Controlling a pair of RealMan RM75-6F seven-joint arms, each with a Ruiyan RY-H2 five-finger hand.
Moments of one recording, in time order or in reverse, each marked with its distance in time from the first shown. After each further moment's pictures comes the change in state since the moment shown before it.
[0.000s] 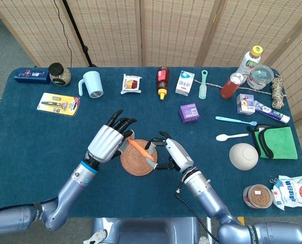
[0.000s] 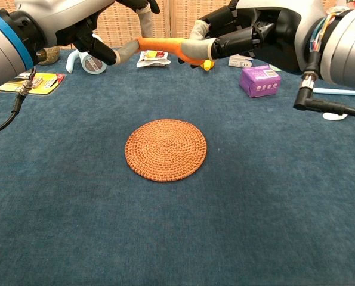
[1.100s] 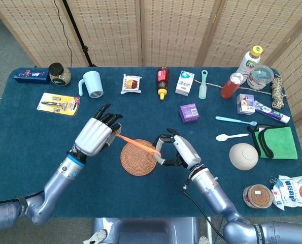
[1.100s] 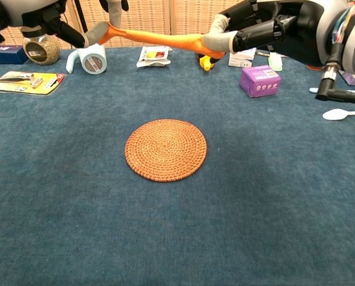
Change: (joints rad) left arm 0.000 0.140 0.011 0.014 0.028 -0.009 0.011; right arm -0.019 0.065 -0.003 0.008 -0.011 -0.008 0.043
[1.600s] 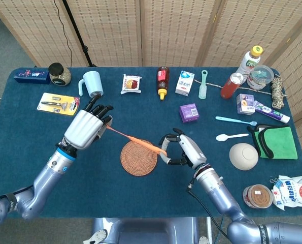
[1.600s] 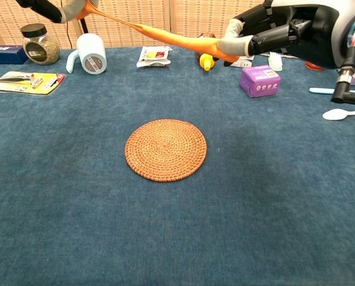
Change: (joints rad) left arm 0.002 0.097 -0.015 -0.001 0.017 0.007 -0.005; right arm -0.021 0.033 -0.013 0.012 -0.012 -0.005 0.025
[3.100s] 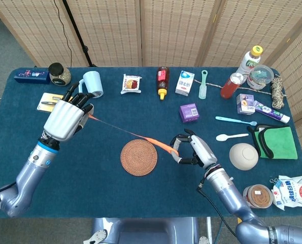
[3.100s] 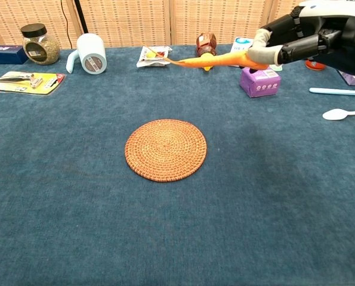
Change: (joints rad) left arm 0.030 0.102 -0.015 0.001 -0.019 0.042 -0.029; right arm -0.053 0.056 -0.030 0.039 -0.060 -0.021 0.077
